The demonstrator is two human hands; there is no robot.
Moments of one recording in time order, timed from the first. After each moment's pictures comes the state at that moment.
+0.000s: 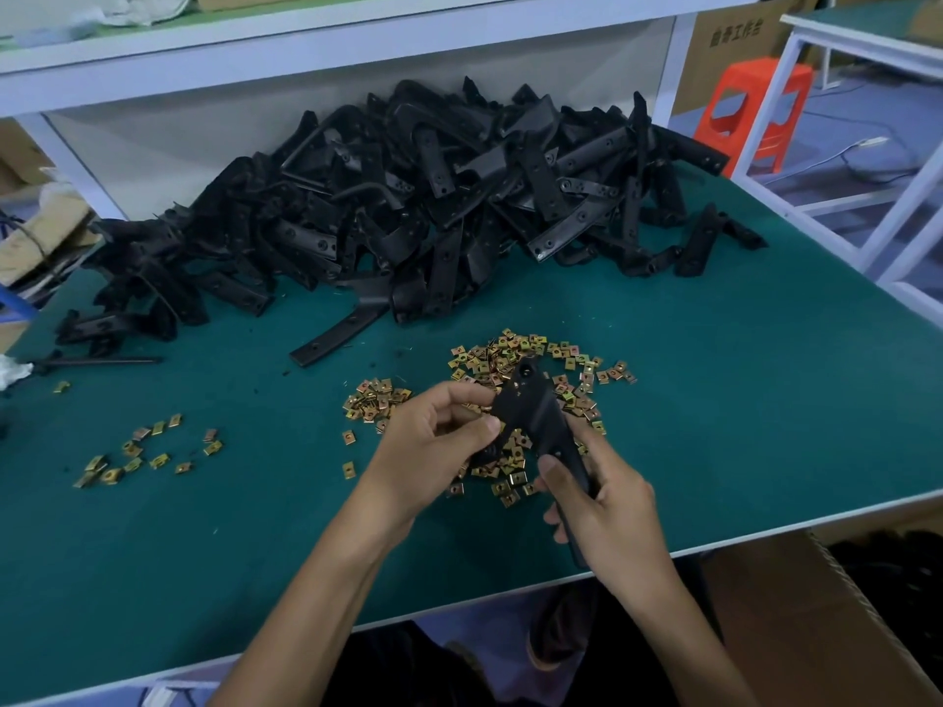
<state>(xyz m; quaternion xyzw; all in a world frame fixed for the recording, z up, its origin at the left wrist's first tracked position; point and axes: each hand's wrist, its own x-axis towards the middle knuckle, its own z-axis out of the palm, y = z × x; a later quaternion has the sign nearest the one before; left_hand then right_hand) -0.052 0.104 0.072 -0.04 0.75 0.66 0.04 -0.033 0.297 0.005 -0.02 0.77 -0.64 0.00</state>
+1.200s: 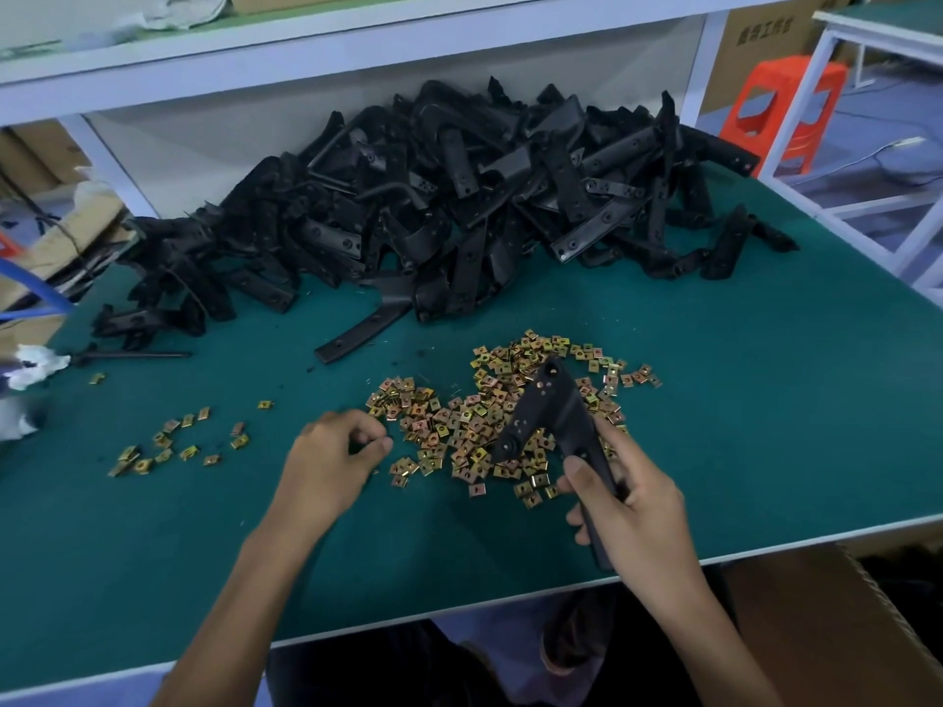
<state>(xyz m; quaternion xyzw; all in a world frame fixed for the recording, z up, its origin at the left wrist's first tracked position) -0.049 -0.003 0.031 -0.12 0.94 0.30 -0.05 -0.031 0.296 0.007 -0.01 0.74 -0.68 0.01</state>
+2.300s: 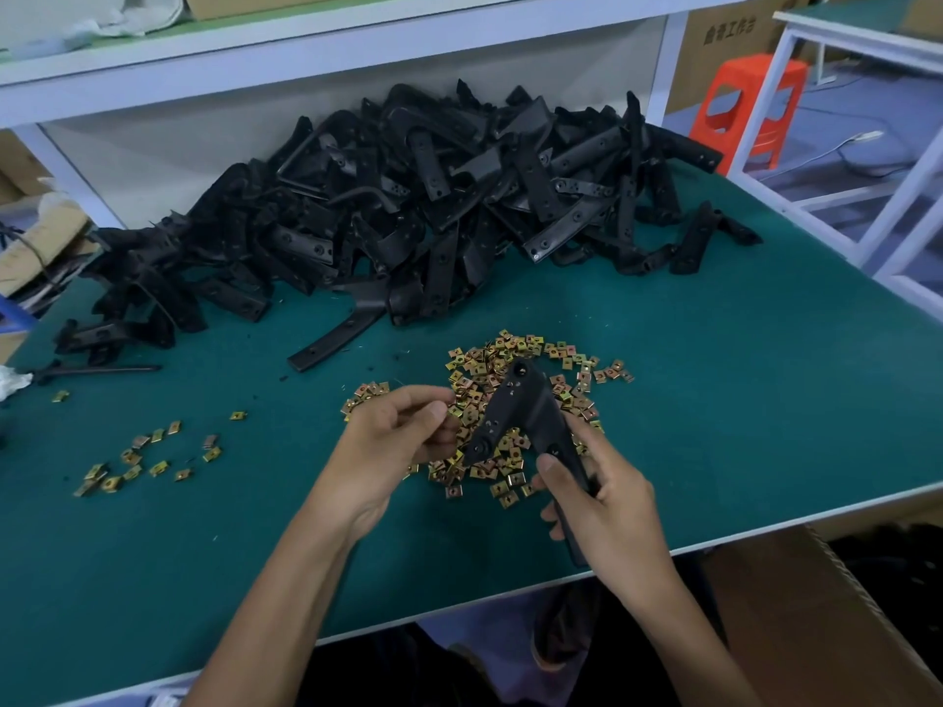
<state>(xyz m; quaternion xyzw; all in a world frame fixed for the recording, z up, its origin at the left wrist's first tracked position) -0.056 0.080 0.070 -0.12 0.69 0.71 0.04 -0.033 0.297 0.001 -0.01 0.74 -0.67 0.00</state>
